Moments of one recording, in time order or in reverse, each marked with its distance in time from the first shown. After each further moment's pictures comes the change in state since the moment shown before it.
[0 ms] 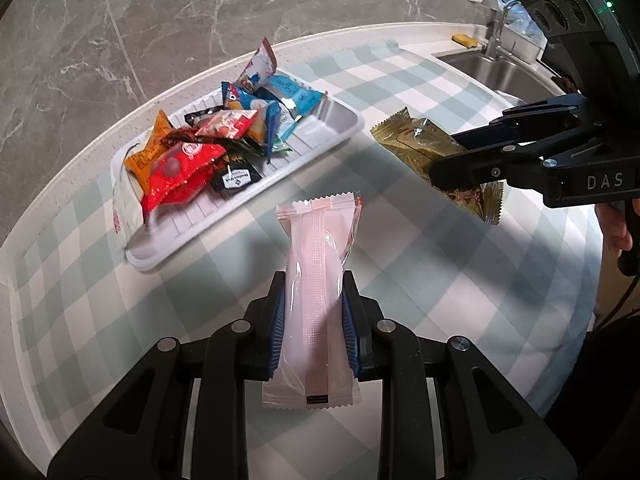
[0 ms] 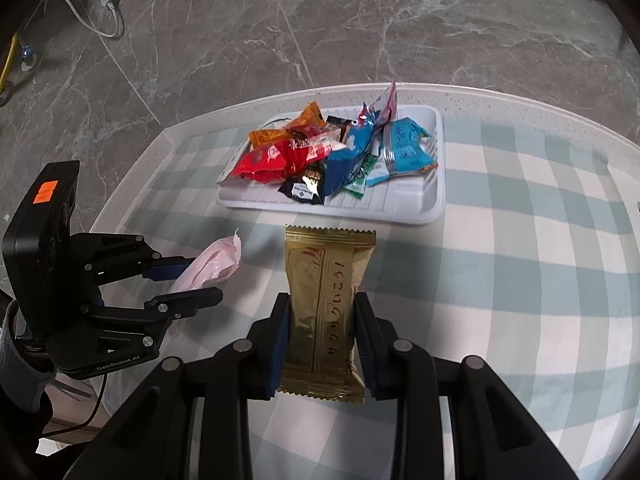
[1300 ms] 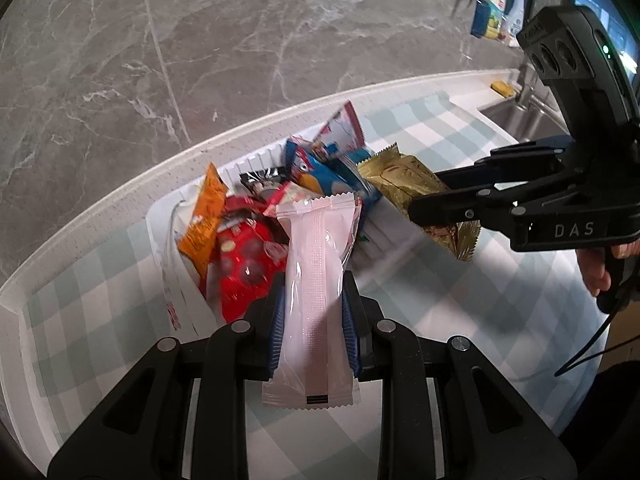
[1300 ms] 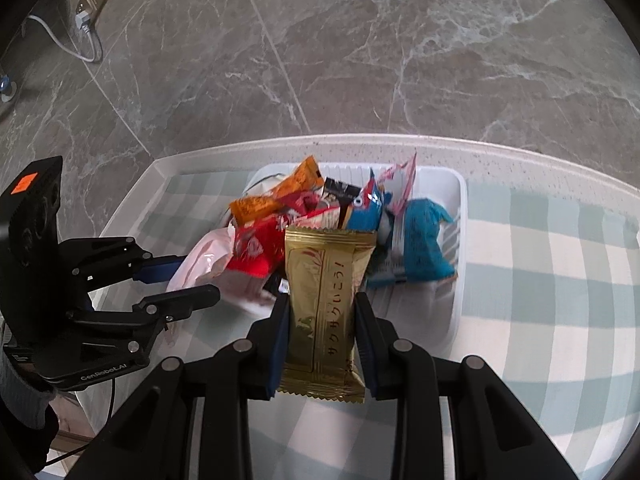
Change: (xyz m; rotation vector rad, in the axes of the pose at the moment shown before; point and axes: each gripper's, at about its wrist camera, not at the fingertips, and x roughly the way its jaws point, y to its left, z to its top) left arm 0.011 0.077 0.076 -0.113 -0.079 0.035; right arm 0.045 -0.018 0.095 -0.022 -0.035 0.026
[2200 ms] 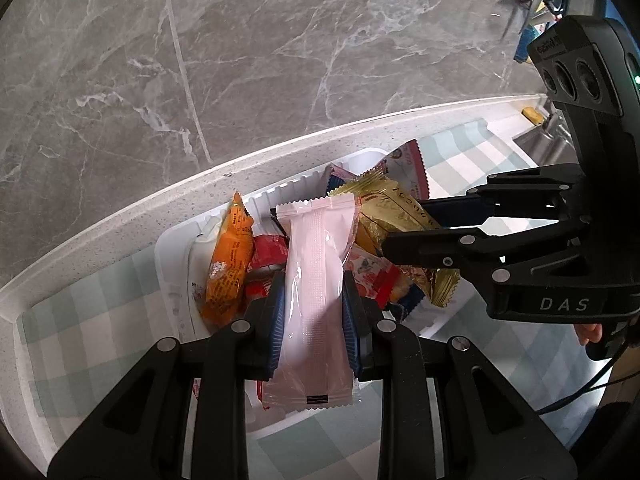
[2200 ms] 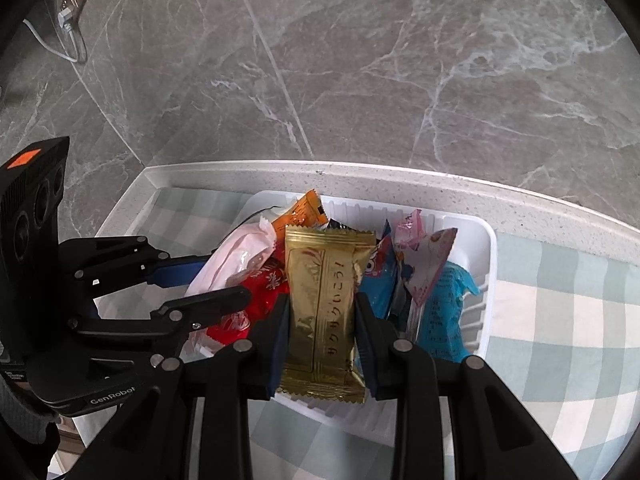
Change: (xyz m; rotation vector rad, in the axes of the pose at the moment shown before) left arm 0.041 0.036 0.045 -0.083 0.004 0.026; right arm 0.043 -0.001 0.051 -0.044 0.014 0.005
